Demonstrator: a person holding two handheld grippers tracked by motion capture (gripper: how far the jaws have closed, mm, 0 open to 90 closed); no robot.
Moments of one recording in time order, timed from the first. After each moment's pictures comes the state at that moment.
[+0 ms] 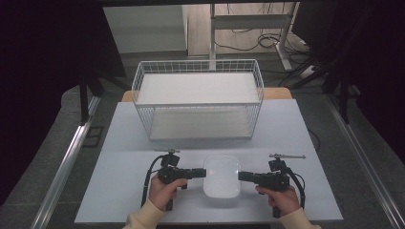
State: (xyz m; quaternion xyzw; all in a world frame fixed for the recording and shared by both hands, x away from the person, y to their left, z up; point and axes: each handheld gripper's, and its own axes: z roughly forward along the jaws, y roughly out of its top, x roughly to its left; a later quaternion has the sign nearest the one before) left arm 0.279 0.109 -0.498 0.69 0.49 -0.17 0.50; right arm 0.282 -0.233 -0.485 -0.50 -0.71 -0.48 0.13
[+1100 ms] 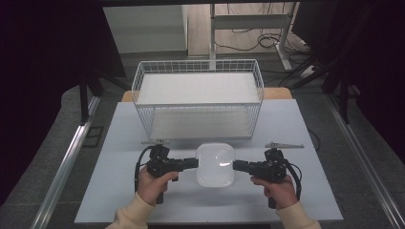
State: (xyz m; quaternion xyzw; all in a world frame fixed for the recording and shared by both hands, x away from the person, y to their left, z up) left arm 0.277 0.132 -0.448 0.70 0.46 -0.11 0.53; right arm 0.288 -0.211 -0.443 -0.44 -0.73 -0.52 0.09
